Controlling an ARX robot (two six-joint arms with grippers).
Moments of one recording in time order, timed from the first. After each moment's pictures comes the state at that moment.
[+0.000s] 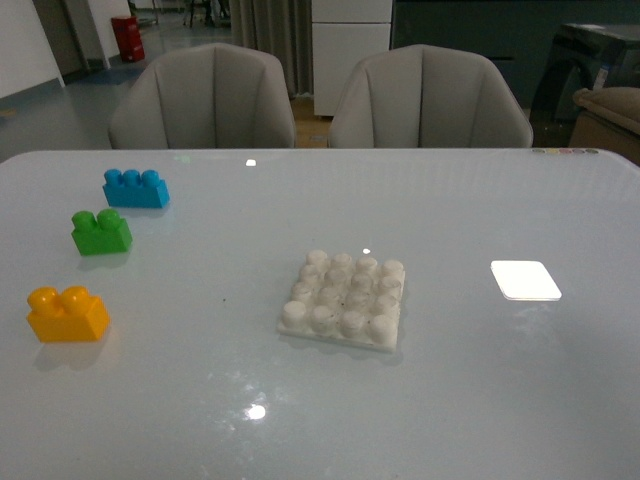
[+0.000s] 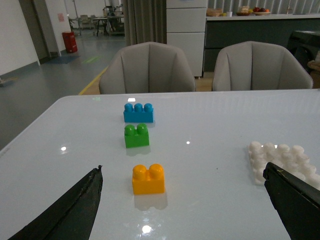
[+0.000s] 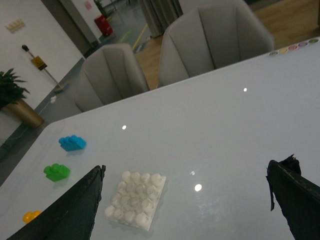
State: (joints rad) left arm 0.00 0.01 0.01 0.00 0.00 0.00; right arm -0.22 1.07 0.59 0.29 -0.44 0.34
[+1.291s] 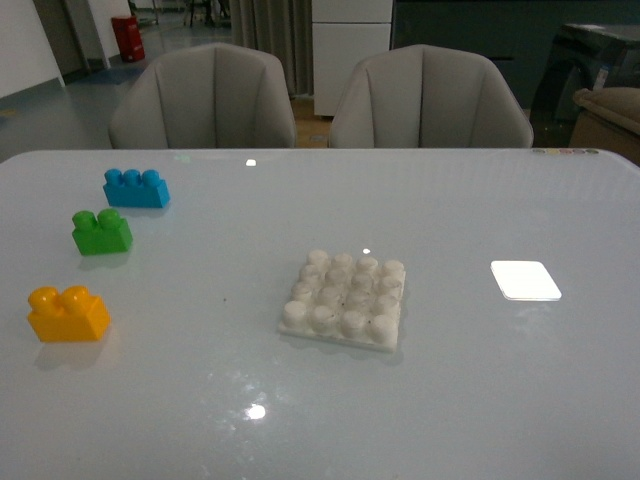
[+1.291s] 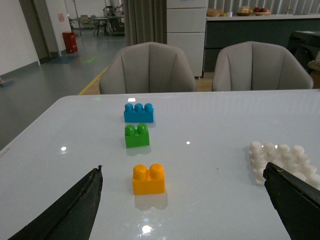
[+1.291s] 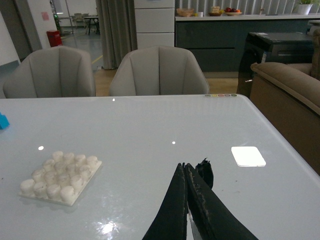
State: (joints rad) left arm 0.00 0.01 0.01 0.00 0.00 0.00; right arm 0.00 0.25 0.06 0.20 0.00 0.00
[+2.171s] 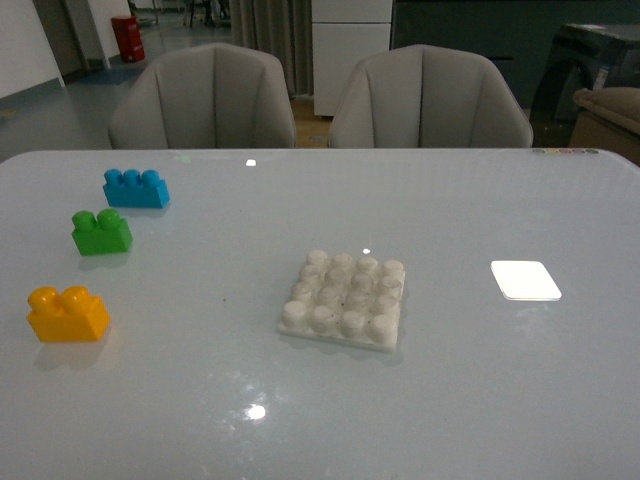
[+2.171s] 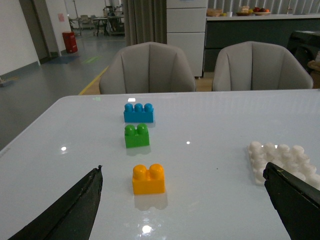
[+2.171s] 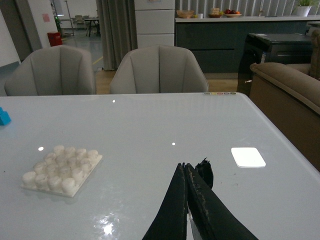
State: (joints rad) left arm 0.00 0.01 0.01 0.00 0.00 0.00; right arm 0.00 0.00 0.01 0.00 0.00 0.00
